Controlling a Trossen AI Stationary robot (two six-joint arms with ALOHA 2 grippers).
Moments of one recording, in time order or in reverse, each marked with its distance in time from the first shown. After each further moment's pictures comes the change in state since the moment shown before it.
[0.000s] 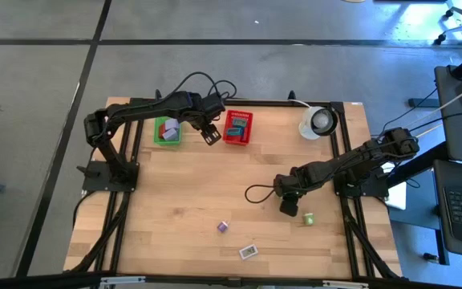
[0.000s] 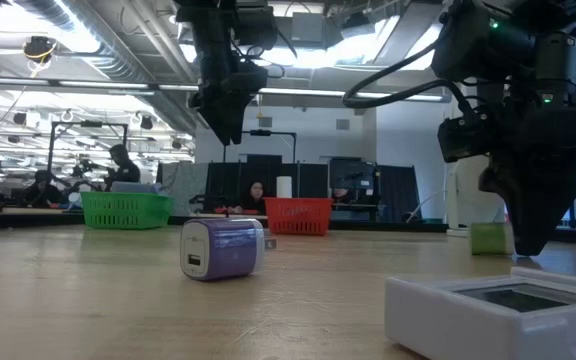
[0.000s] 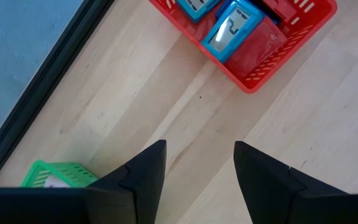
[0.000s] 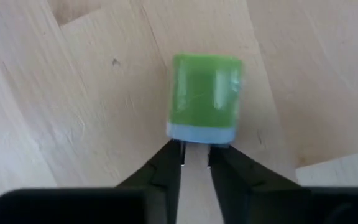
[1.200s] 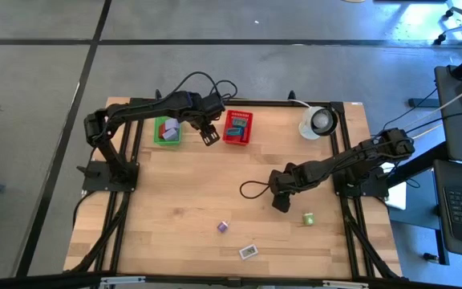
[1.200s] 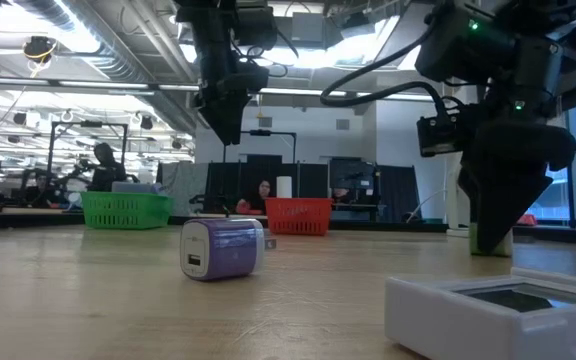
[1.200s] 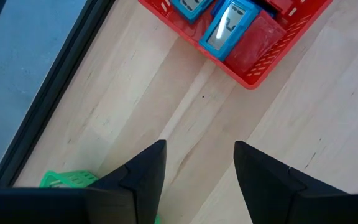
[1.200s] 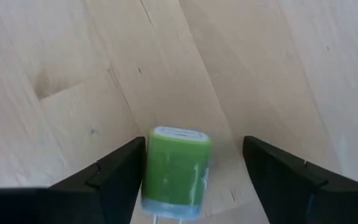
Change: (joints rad) left arm 0.002 0.000 0.000 0.000 -0.004 0.088; right arm -0.025 0.047 0.029 0.068 0.129 0.002
